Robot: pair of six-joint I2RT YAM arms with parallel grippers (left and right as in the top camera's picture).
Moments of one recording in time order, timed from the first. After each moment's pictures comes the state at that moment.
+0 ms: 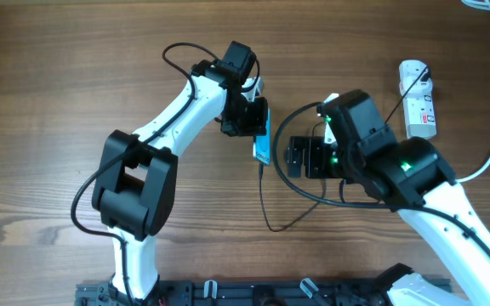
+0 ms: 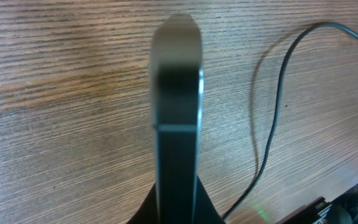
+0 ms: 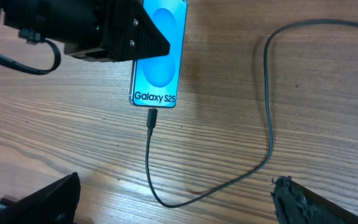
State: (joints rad) left arm -0.46 2.07 1.59 -0.91 0.44 -0.43; right arm 0.54 1.25 1.24 -1.06 -0.08 0.53
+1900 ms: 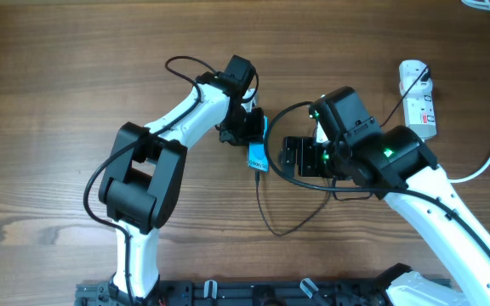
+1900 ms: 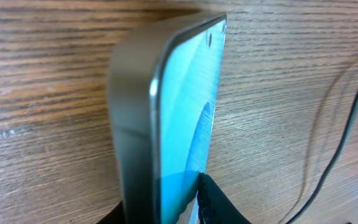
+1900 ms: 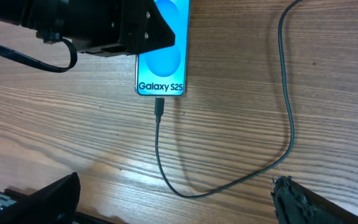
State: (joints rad) left arm -0.47 2.12 1.51 -0.83 0.38 -0.47; right arm 0.54 1.31 1.24 -1.08 -0.13 0.55
